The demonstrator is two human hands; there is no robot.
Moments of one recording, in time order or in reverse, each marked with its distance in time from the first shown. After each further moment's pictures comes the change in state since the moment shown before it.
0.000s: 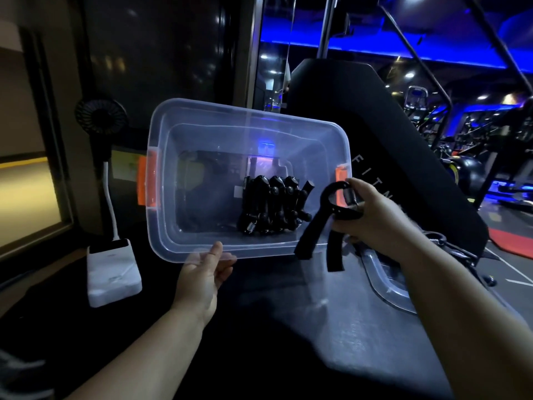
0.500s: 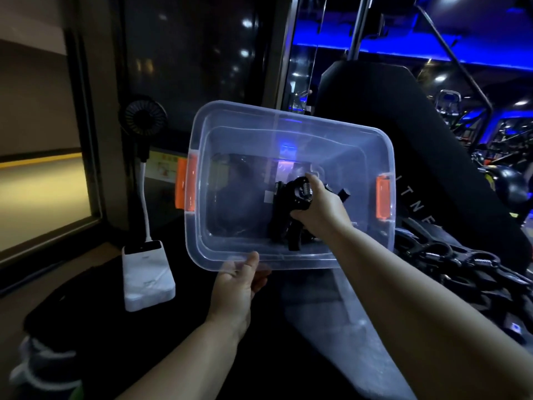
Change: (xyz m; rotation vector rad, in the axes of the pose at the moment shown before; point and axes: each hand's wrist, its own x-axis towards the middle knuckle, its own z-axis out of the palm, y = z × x) left_hand 0.001 0.001 0.001 -0.024 0.018 -0.021; right_hand 0.080 -0.047 0.127 -0.197 0.009 -0.131
